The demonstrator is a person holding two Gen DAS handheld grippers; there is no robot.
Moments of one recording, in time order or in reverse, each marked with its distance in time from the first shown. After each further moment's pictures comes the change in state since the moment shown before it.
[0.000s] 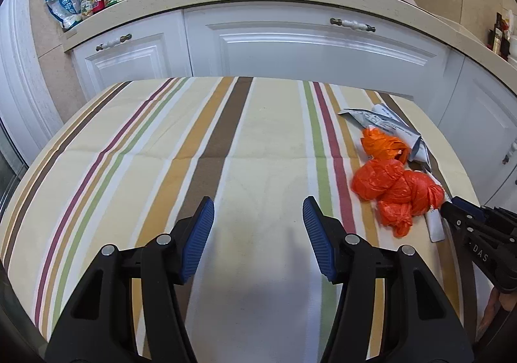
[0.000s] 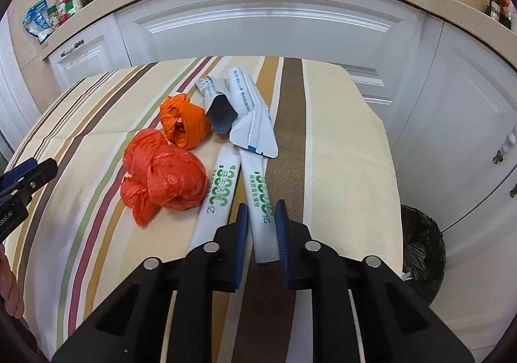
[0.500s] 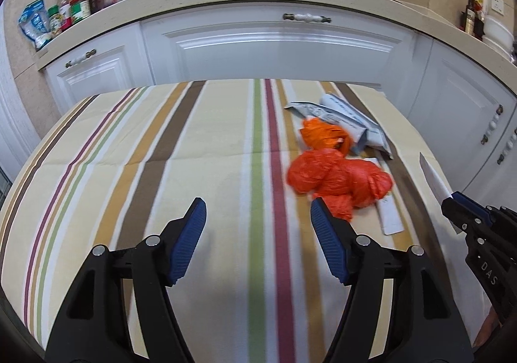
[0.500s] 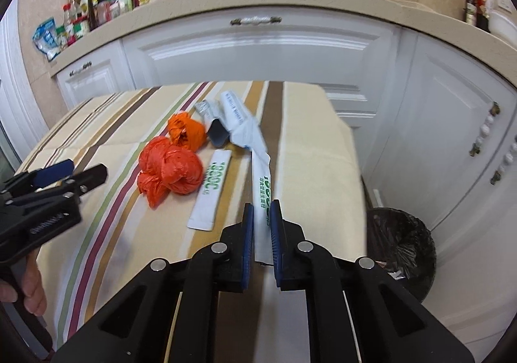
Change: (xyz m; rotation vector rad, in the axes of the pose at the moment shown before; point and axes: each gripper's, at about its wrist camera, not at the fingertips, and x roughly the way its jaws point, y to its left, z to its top) left arm -0.007 -0.055 -0.005 0.085 -0.006 -0.086; right arm -0.047 -0.019 -0.022 0.040 -0.119 -0.013
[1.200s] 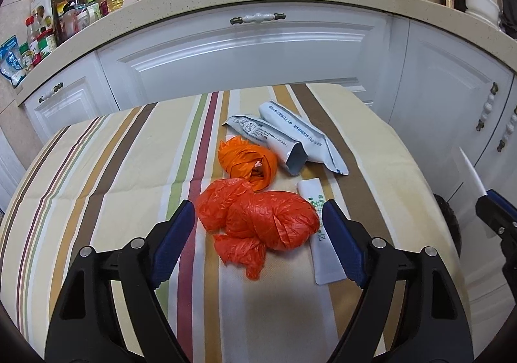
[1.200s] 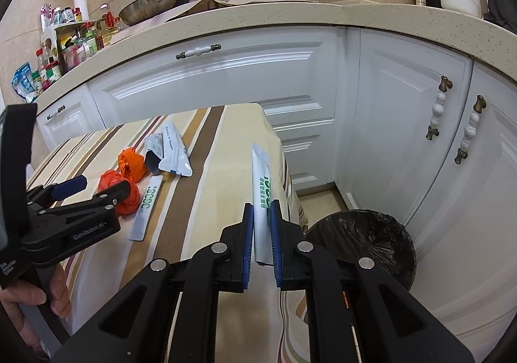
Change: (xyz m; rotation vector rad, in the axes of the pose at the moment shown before) left arm 0.032 -0.079 0.016 0.096 -0.026 0.007; right arm -0.015 -0.070 -0.008 0.134 -0.097 -0.055
